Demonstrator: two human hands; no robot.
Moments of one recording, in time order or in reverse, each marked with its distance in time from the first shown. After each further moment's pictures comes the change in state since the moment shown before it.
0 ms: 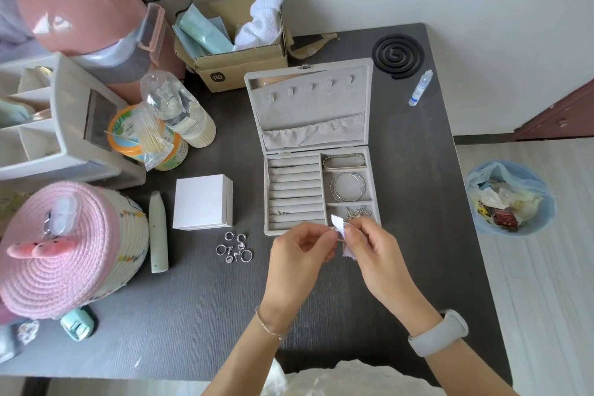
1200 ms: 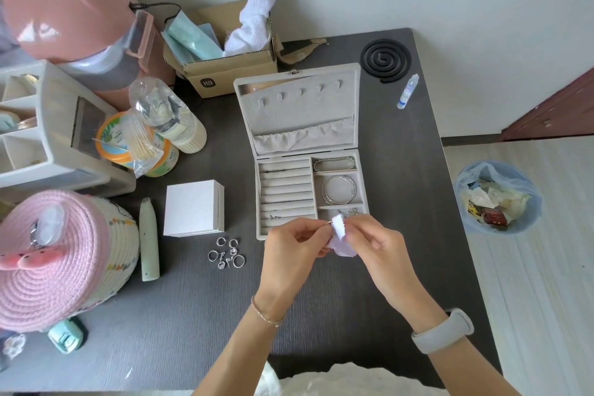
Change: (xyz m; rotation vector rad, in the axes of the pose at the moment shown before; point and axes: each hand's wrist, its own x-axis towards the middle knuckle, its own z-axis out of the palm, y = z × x) left_hand 0.011 0.008 0.006 -0.052 0.006 -0.070; right_hand 0.003 -0.008 -0.014 0.099 0.036 0.034
